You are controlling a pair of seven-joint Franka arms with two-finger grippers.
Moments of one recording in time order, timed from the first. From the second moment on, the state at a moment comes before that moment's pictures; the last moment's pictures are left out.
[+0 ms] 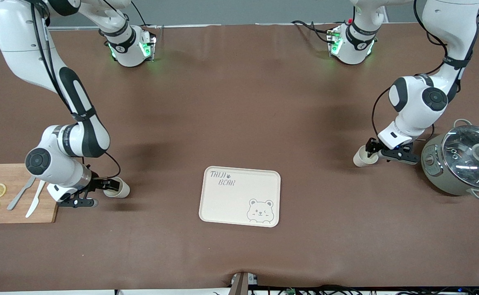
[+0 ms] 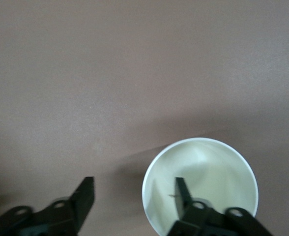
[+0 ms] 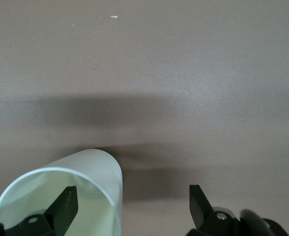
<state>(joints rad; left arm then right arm) 0.05 0.26 -0.05 -2.39 0.00 2.85 0.28 0.00 0.62 0.00 -1.78 0.02 2.43 -0.01</state>
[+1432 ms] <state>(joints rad) -0.03 0.30 -0.22 -2.02 0.00 2.50 -0.17 0.03 0.63 0.01 -1.76 0.02 2.42 0.01</state>
